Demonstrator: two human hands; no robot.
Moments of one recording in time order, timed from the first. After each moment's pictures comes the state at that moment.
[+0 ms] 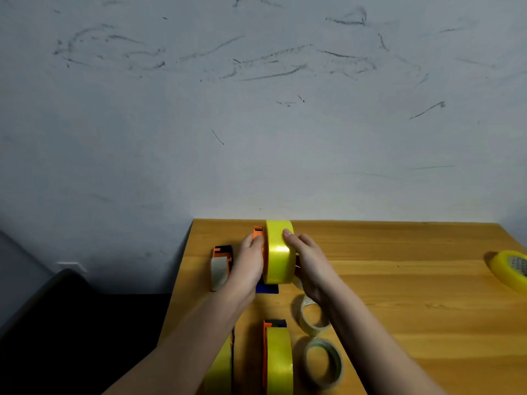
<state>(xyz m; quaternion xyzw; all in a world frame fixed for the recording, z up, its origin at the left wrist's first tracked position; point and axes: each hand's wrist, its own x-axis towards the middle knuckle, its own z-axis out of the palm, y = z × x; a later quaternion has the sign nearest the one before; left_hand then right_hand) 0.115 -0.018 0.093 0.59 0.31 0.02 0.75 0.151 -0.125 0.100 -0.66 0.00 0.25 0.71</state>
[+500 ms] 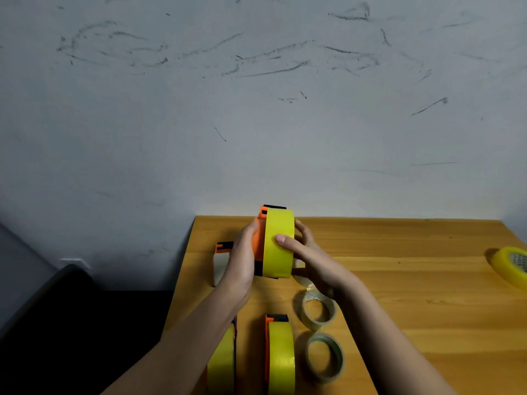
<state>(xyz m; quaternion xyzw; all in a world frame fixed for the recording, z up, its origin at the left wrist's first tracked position) 0.101 -0.011 0.095 0.58 0.26 0.06 0.77 0.154 -0.139 0.098 -0.68 -0.12 0.33 0.64</state>
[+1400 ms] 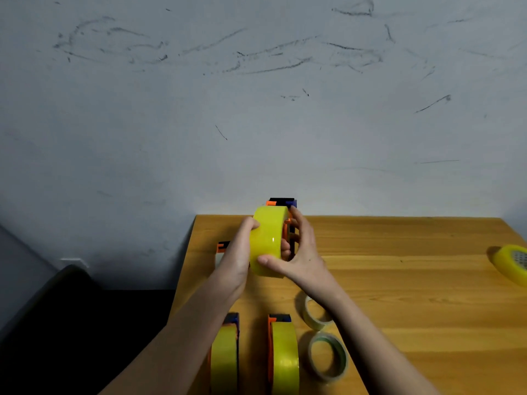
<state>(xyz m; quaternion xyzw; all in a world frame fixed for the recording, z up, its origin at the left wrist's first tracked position) 0.101 0.009 0.109 0.59 0.23 -0.01 0.78 0.136 -0.125 0.088 -0.79 -0.21 0.12 0.56</state>
